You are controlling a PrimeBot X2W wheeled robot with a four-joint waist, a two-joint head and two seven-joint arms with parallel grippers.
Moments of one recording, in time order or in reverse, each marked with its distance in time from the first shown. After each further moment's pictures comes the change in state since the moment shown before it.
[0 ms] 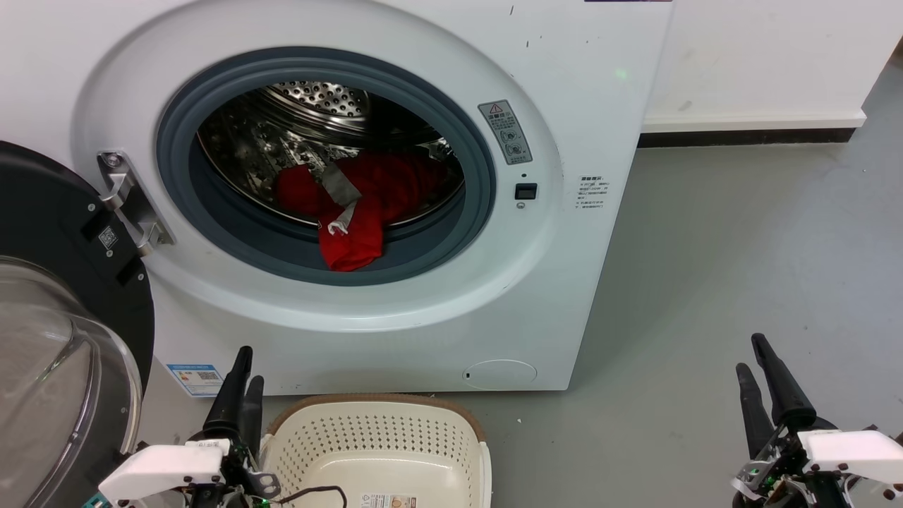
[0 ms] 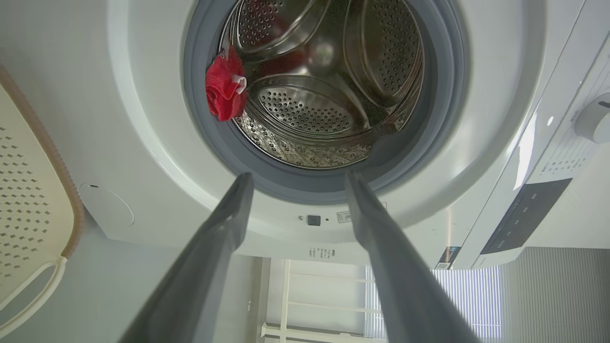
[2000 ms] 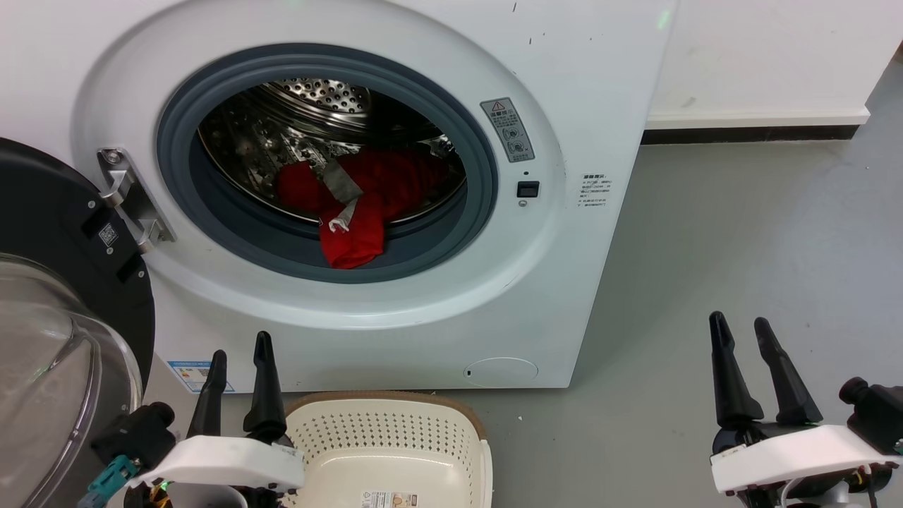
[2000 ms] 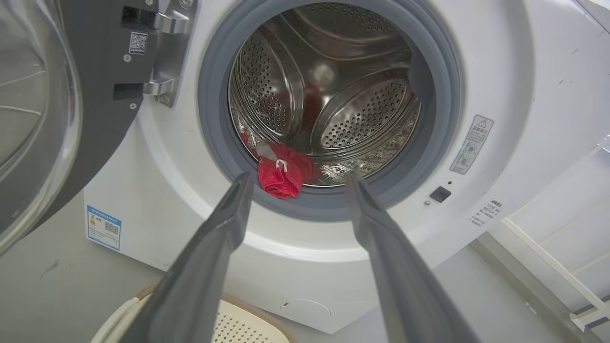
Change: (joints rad) left arm 0.077 0.002 -0.100 -0.235 1.022 0.149 -0.220; right arm 0.084 0.001 0.113 -0.279 -1.110 0.000 -0.223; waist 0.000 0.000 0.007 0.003
